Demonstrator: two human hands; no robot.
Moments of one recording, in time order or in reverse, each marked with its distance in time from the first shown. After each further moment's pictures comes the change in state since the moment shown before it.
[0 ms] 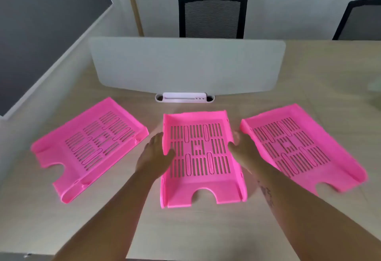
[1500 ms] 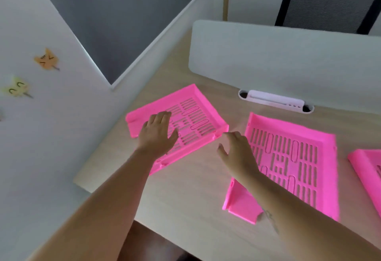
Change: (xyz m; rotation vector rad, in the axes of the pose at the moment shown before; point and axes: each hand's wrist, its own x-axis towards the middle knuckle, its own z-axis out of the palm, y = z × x) left_hand 0.014 -0.188 -0.138 0.392 0.326 -0.072; right_hand -0.014 -0.174 0.187 -0.173 -0.115 -0.576
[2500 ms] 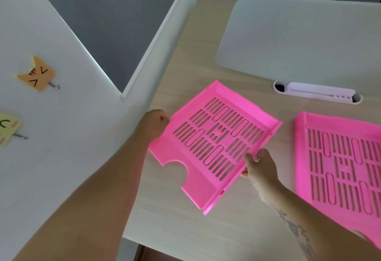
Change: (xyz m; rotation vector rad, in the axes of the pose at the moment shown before) left_hand 0.143 -0.184 0.025 -0.383 -0.266 -0.138; right_hand 0.043 -0.083 0.106 0.679 0.101 0.844
